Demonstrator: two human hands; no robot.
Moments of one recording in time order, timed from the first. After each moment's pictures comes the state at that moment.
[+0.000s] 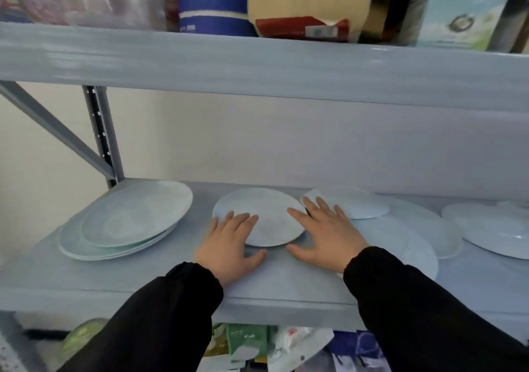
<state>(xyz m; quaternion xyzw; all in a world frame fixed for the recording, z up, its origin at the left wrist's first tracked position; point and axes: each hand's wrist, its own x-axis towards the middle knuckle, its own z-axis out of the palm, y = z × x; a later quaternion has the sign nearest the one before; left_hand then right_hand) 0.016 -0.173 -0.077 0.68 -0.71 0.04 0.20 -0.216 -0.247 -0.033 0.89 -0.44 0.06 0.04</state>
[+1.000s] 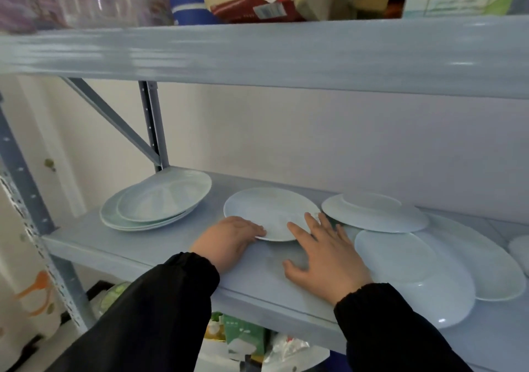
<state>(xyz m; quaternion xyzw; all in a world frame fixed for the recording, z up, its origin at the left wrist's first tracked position) 0.010 -0.170 -0.080 0.63 -0.73 0.14 0.22 -0.224 -0.248 -0.063 0.93 -0.35 0.13 -0.01</state>
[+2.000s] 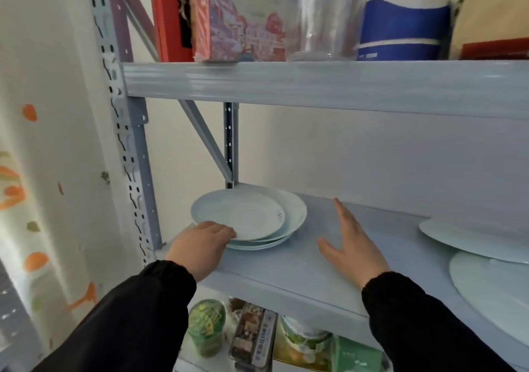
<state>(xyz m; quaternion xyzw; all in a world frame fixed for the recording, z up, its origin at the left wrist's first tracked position) 0.237 -0.028 -0.069 0.74 -0.62 0.24 0.13 -0.042 -0.210 -0.060 0.87 -0.36 0.29 -0.17</state>
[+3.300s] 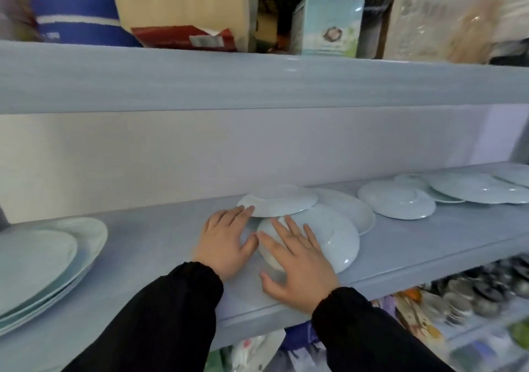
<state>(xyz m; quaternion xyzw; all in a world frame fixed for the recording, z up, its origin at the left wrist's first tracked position) -0.071 -0.235 -0.061 0.56 -0.77 0.05 0.30 -0.263 -0.193 -0.077 0.84 -0.46 0.27 0.07</state>
